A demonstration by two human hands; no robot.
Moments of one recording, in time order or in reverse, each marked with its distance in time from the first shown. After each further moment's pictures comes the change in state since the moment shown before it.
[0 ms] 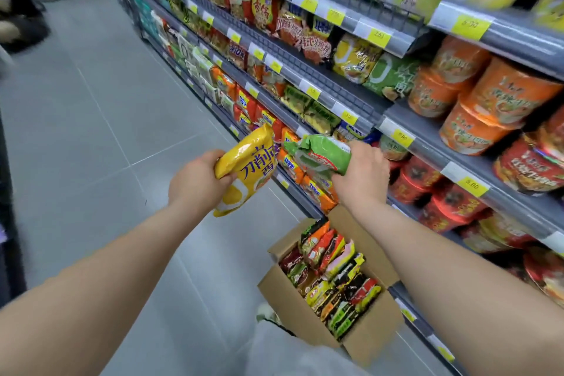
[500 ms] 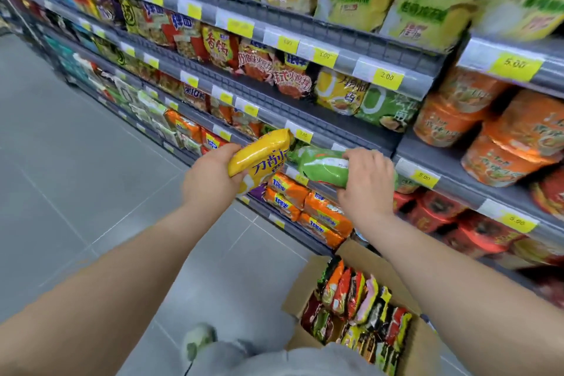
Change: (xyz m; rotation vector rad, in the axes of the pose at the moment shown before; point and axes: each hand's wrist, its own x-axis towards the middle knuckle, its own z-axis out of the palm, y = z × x) left_hand 0.243 0.030 -0.001 0.004 -0.032 0.380; right_hand 0.150 -0.047 0.066 -0.254 0.148 0.024
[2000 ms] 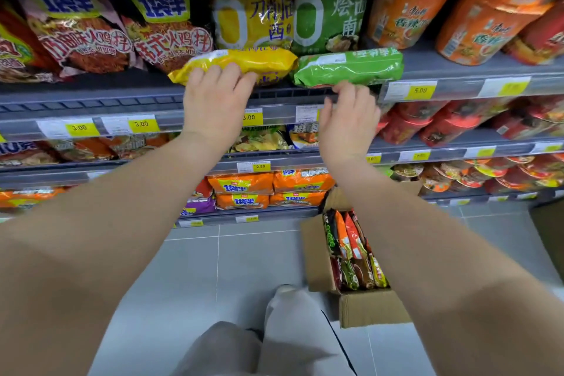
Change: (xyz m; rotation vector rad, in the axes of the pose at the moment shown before) left_hand 0.262 0.014 0.182 0.289 0.406 1.188; right_hand 0.095 -0.008 0.168 -0.237 0.454 0.743
